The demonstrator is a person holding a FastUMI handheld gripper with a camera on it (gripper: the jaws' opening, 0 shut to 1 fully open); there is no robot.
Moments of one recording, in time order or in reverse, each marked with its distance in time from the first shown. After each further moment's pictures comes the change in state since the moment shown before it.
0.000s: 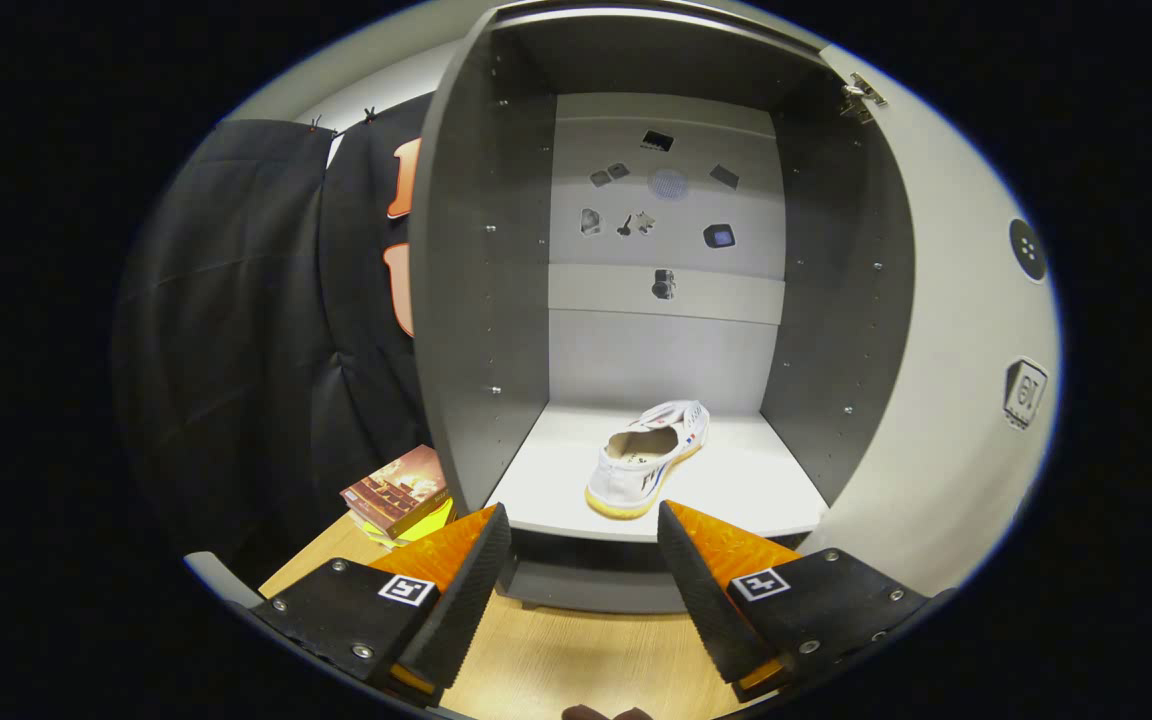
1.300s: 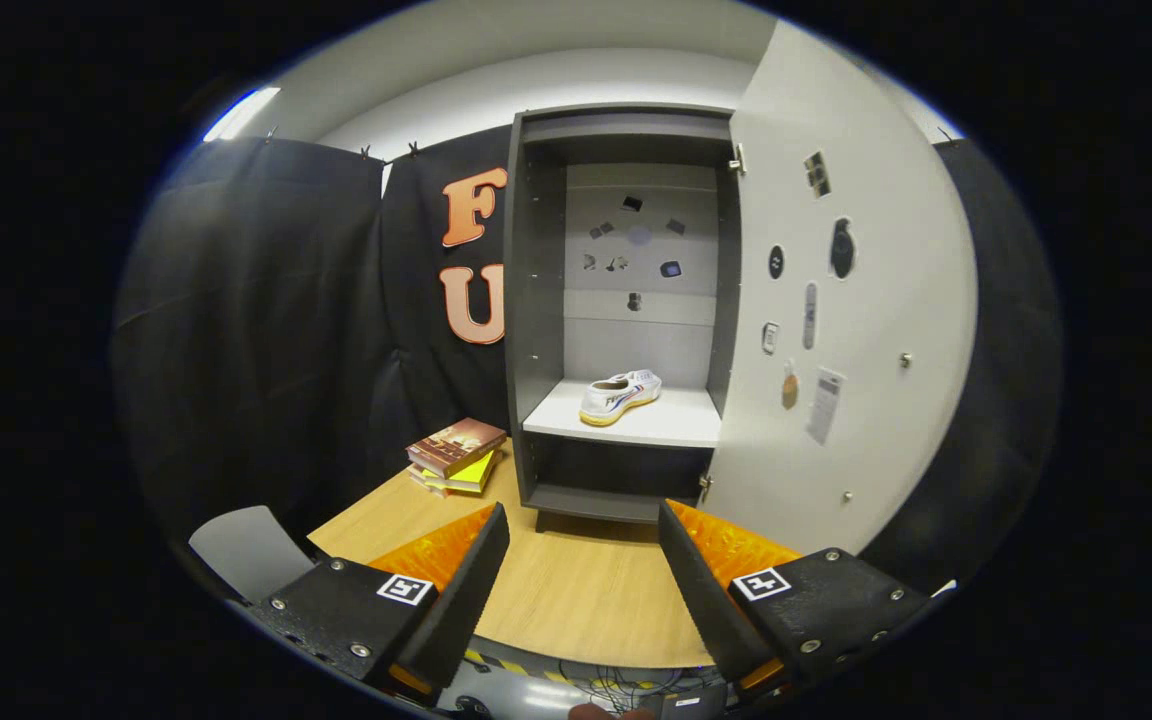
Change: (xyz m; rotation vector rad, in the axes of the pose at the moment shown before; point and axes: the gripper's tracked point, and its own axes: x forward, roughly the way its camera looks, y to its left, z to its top) arm -0.272 -0.079 -0.056 0.007 -0.051 0.081
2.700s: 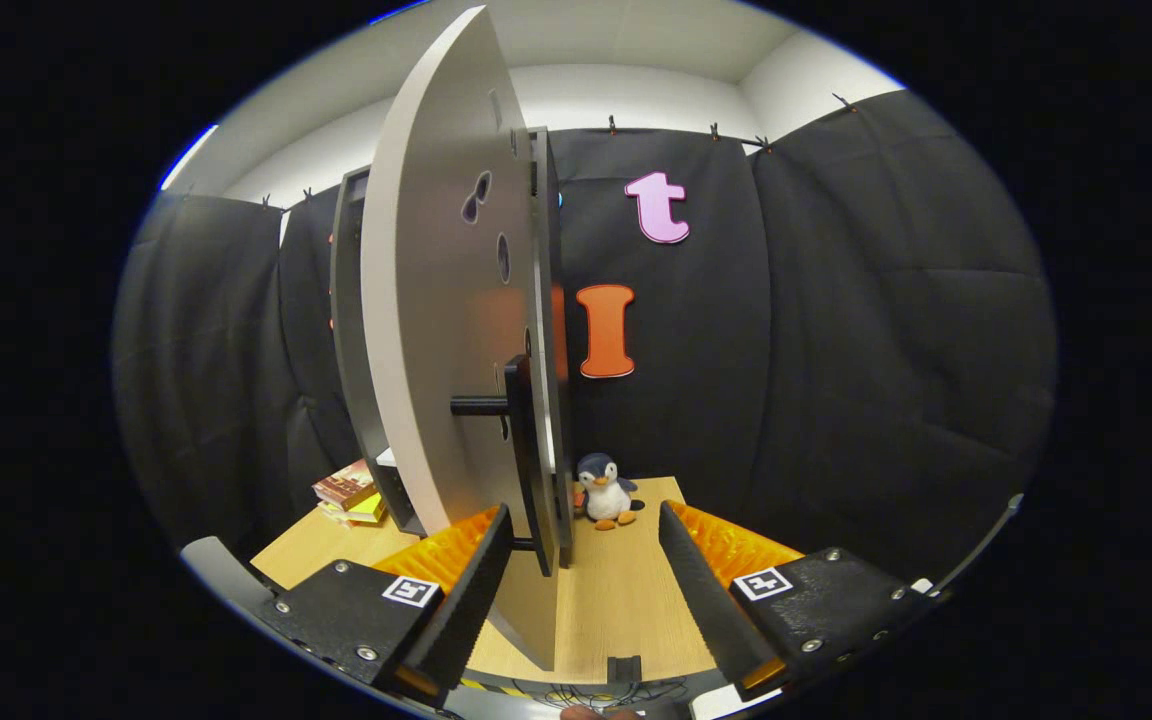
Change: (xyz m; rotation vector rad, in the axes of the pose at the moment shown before) arm -0.012 -0.208 0.011 0.105 -0.067 -0.212
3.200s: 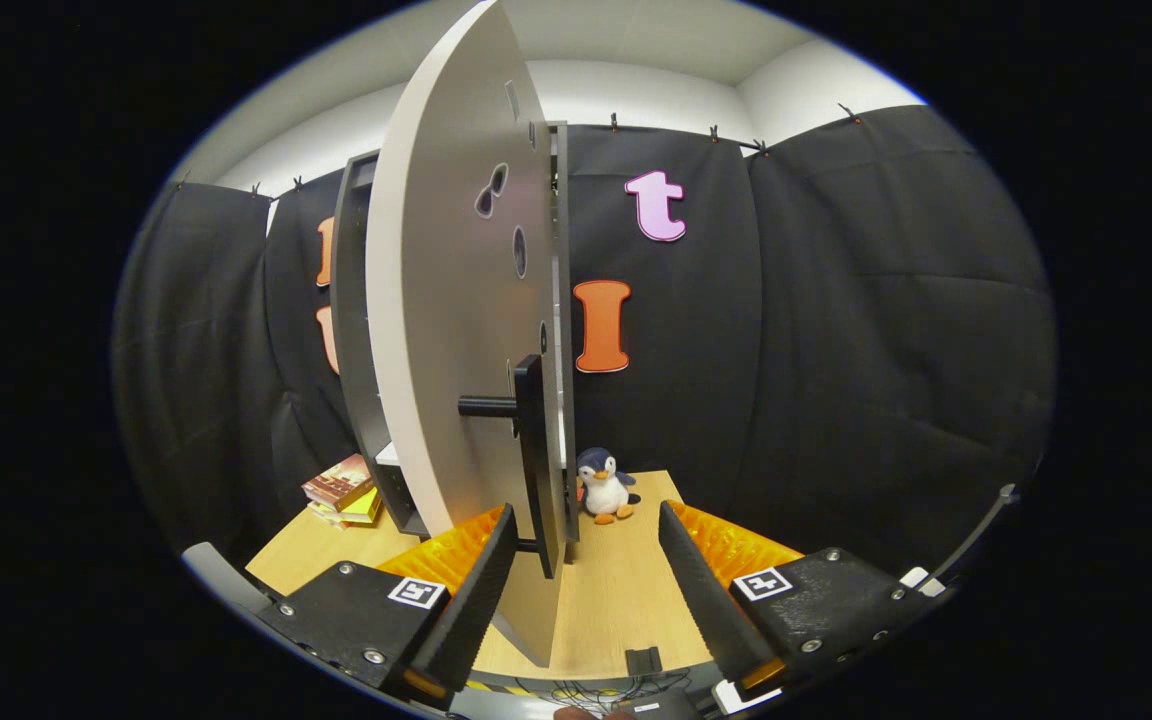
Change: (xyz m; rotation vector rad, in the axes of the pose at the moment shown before) arm 0.004 0.061 -0.002 -0.007 0.020 -0.067
